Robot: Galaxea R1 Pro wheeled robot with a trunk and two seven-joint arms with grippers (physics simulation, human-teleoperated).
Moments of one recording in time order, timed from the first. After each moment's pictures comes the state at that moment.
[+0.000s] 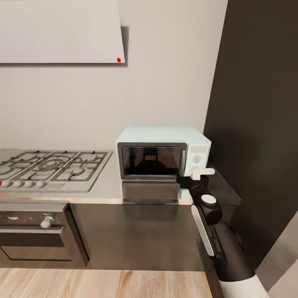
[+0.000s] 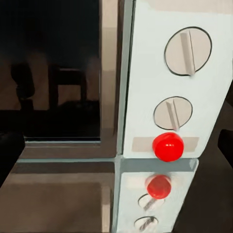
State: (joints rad) left arm -0.03 -0.07 0.06 -0.26 0.01 -0.10 -0.01; right arm -0.53 0.09 0.19 -1.59 -0.01 0.62 -0.28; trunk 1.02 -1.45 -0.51
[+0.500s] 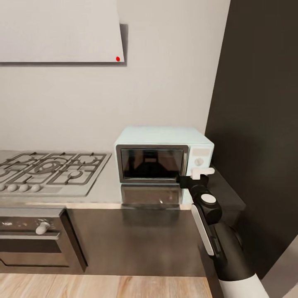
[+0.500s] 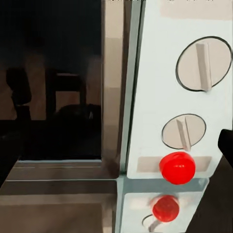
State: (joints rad) left arm -0.03 -0.07 0.06 -0.26 0.02 -0.10 0.00; right arm -0.53 0.09 0.20 -1.59 -0.01 0.62 -0.28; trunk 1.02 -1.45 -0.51
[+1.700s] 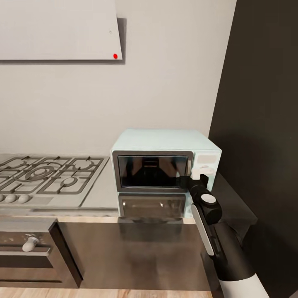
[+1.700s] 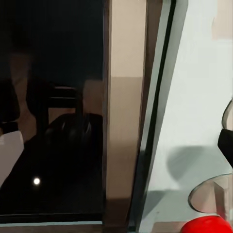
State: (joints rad) left arm -0.03 -0.07 0.06 -0.26 0.01 -0.10 -0.01; right arm -0.53 0.09 0.20 -1.59 -0.01 0.62 -0.28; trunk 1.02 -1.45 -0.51
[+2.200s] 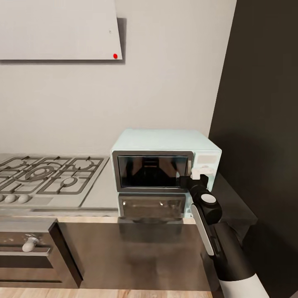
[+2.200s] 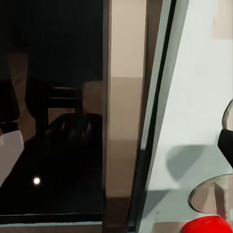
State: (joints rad) left arm -0.03 -0.07 0.06 -0.26 0.01 -0.10 -0.01; right arm -0.53 0.09 0.20 -1.59 -0.01 0.62 -0.28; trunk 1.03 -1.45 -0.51
